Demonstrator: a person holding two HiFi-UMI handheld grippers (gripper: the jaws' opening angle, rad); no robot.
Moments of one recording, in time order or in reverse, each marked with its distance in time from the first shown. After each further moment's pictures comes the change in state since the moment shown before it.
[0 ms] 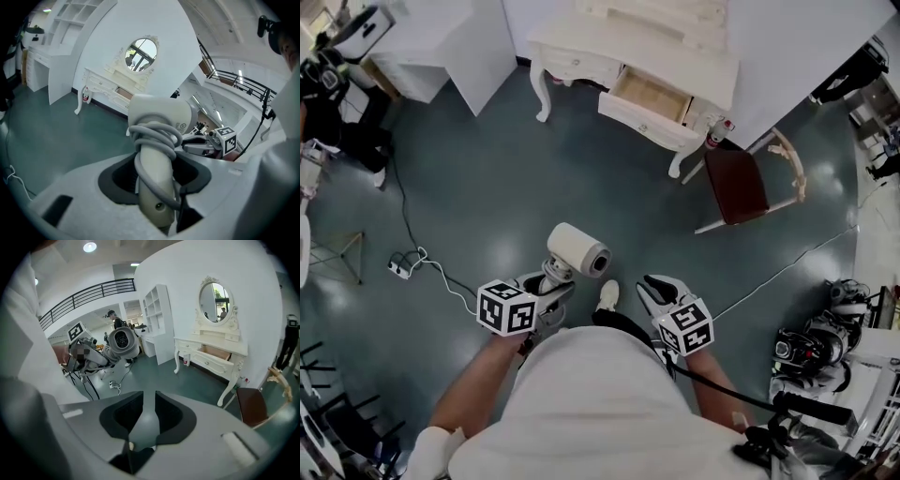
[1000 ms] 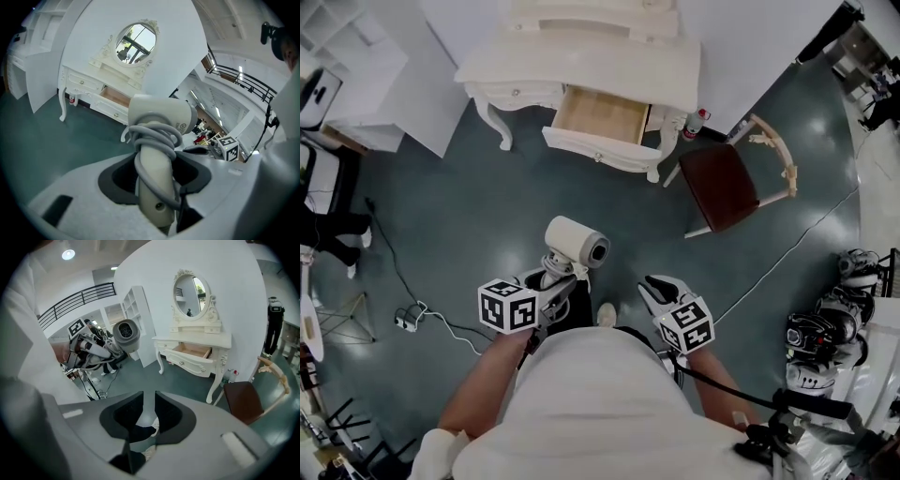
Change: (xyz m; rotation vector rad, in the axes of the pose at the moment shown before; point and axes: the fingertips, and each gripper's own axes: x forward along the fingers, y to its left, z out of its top) left arm 0.158 0.026 0.167 0.034 0.076 -0.044; right arm 0.032 -0.186 0.038 0.159 -0.015 -0.094
